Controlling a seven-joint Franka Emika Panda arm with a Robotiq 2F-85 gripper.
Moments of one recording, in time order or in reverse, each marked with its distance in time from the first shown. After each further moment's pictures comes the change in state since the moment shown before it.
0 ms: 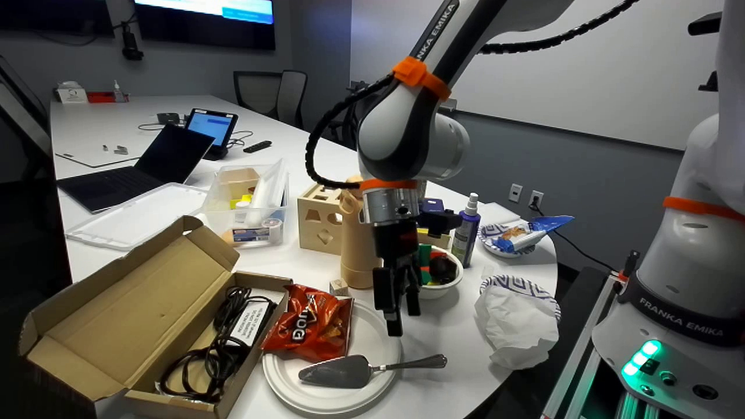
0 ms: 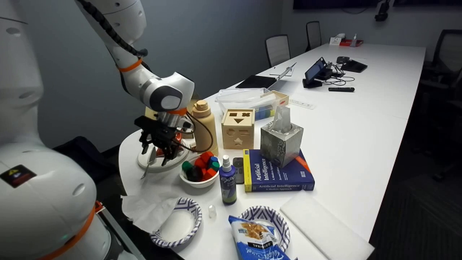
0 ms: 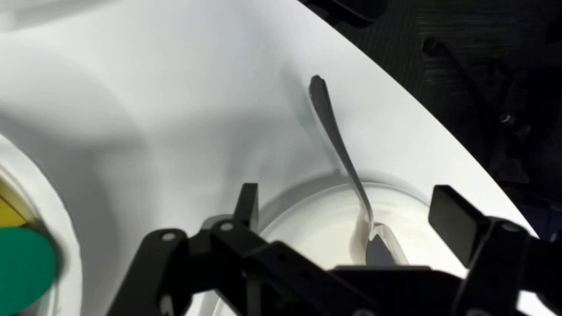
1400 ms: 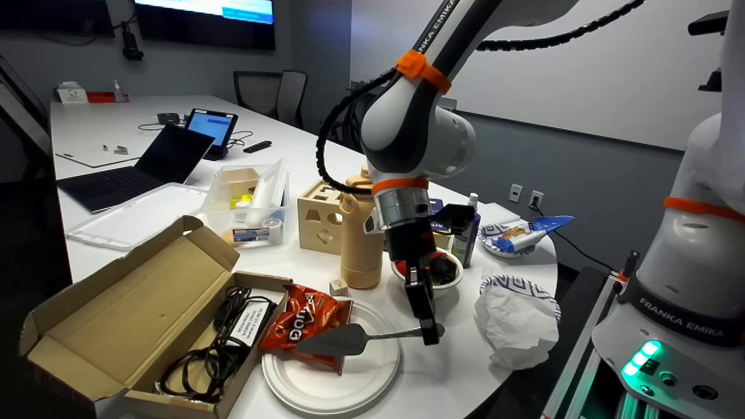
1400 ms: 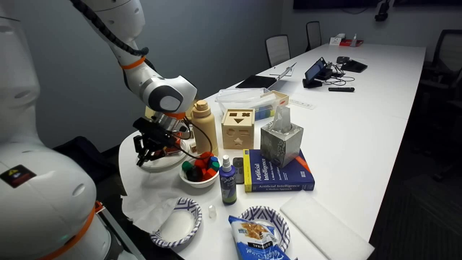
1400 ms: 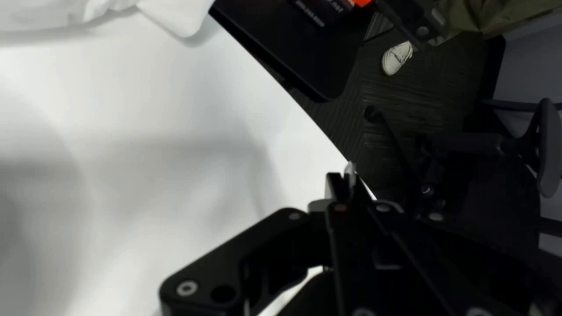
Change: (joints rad) arm -0.002 -0.022 -0.018 -0.021 0.096 -0.168 -0.299
